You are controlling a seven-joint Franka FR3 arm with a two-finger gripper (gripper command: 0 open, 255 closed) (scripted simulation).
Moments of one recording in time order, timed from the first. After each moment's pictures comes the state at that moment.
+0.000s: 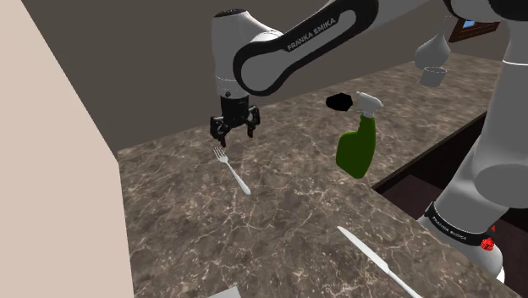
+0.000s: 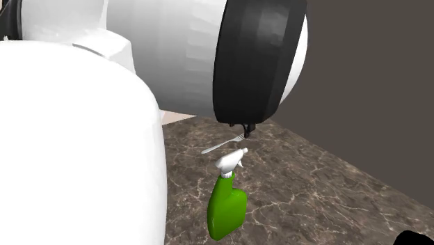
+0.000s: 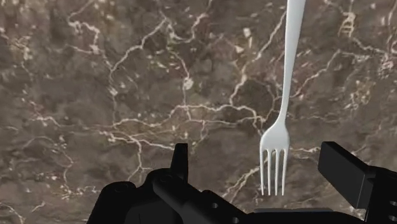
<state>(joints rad) 0.13 0.25 0.46 -1.88 -0.17 2.17 0.78</state>
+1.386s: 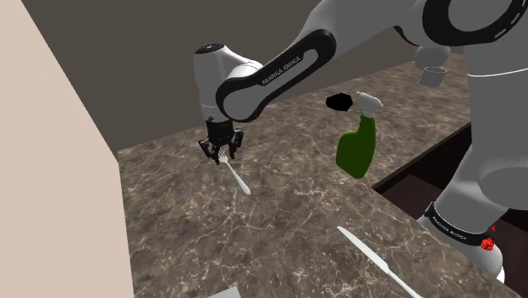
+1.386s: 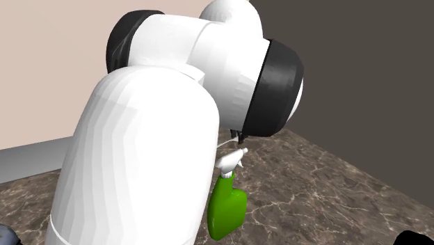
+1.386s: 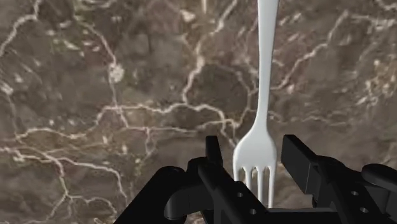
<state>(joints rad) 0.21 0.48 0.42 -1.72 -0.28 2.20 0.90</state>
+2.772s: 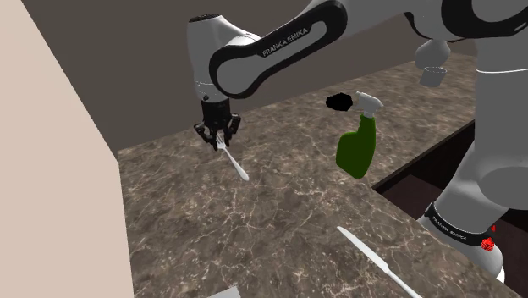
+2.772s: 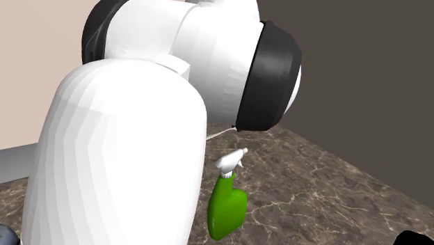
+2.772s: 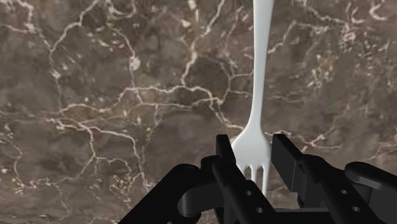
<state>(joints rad) 0.20 0.42 0.44 -1.66 -0.24 2.09 0.87</state>
